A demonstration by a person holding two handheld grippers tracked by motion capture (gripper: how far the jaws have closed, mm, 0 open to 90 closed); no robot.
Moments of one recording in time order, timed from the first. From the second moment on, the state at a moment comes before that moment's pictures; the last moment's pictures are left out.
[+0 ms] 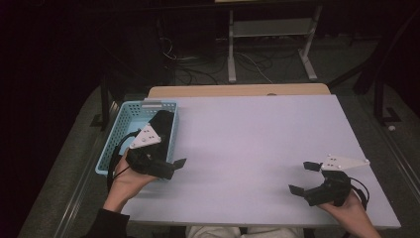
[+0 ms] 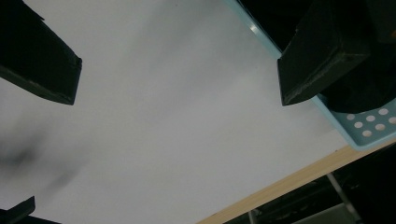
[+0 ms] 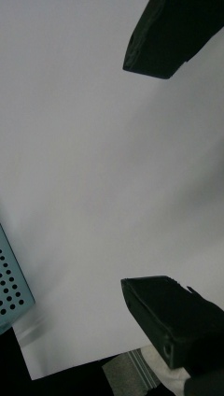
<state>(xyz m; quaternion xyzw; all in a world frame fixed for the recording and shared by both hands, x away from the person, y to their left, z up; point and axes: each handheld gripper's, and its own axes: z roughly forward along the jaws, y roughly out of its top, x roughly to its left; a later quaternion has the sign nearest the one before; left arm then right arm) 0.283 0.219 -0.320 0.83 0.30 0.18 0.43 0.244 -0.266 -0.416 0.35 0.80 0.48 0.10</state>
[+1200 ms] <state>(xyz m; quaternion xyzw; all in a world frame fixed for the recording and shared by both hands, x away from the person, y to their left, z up) 0.311 0.250 -0.304 0.82 0.34 0.19 0.42 0.243 -0.265 -0.415 0.35 0.80 0.48 0.10</state>
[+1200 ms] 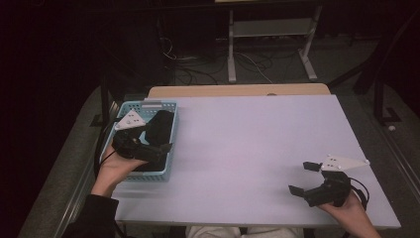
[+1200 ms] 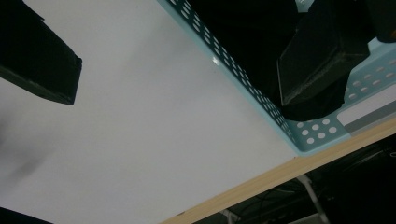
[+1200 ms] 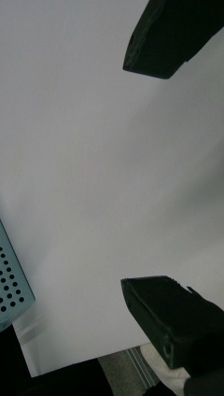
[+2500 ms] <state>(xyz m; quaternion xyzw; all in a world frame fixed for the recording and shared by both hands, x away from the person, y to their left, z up) 0.343 0.286 -0.333 0.80 0.43 0.17 0.39 0.243 -0.264 -0.415 0.34 0.80 0.48 0.09</state>
